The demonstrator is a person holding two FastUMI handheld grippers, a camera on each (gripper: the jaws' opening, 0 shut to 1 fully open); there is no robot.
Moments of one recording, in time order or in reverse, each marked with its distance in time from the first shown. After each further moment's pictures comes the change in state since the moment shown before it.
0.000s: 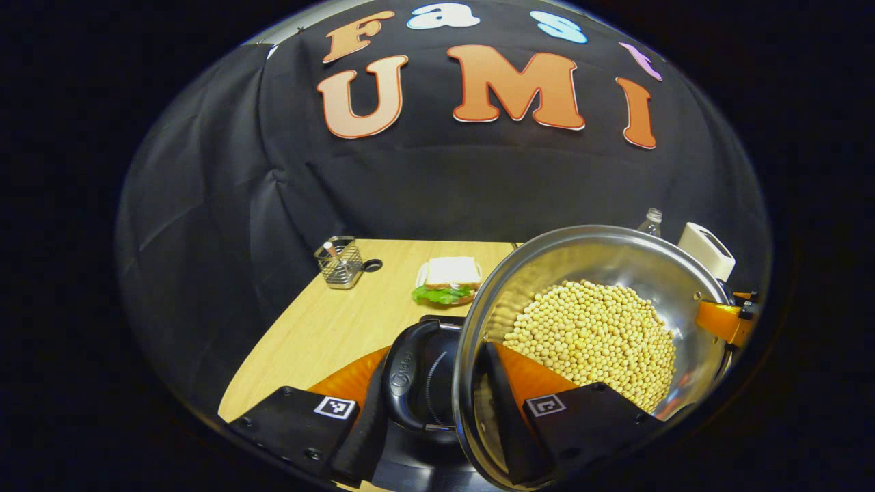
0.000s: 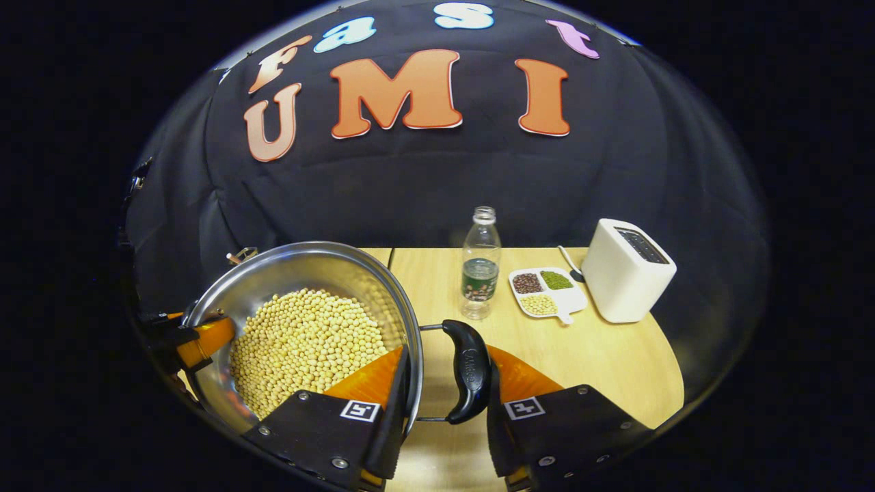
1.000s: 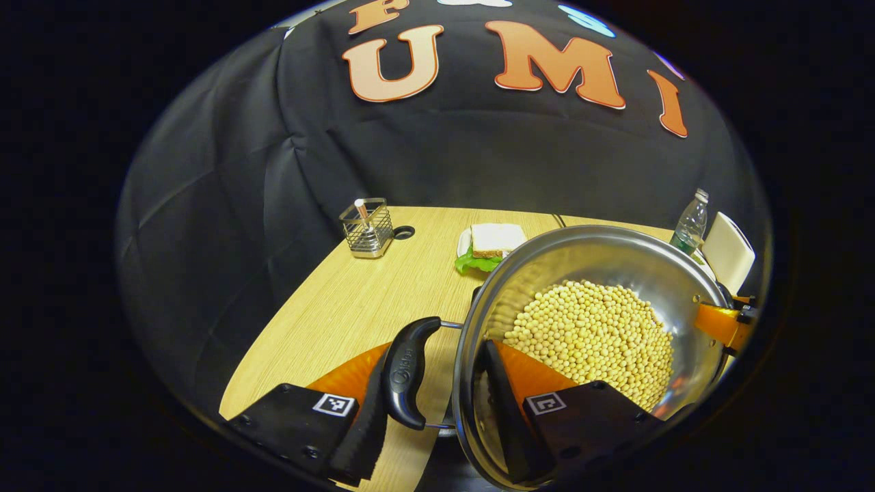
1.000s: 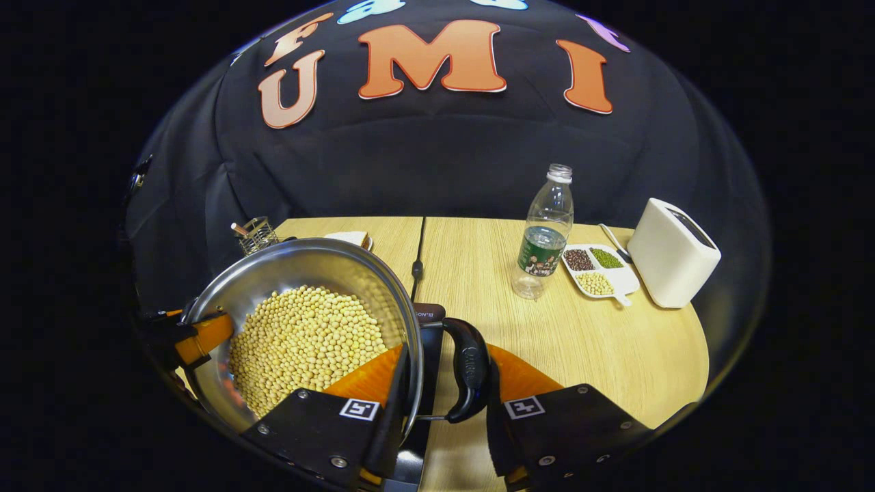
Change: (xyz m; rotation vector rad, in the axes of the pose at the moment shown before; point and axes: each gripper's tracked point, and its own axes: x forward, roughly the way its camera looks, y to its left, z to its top) left arm 0.048 0.039 -0.045 -0.035 0.105 0.044; right arm 0.056 0.055 -0.040 -0.027 0.112 0.036
